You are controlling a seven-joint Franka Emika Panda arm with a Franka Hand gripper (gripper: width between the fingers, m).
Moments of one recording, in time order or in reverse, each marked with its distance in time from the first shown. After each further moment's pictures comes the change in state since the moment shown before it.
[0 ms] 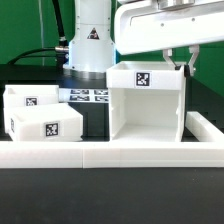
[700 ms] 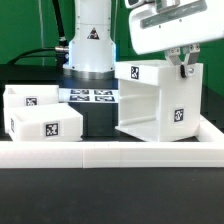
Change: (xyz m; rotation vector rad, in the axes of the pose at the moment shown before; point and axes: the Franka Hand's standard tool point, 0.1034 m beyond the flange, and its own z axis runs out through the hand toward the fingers) arm 0.003 0.000 0.001 0.033 -0.006 0.760
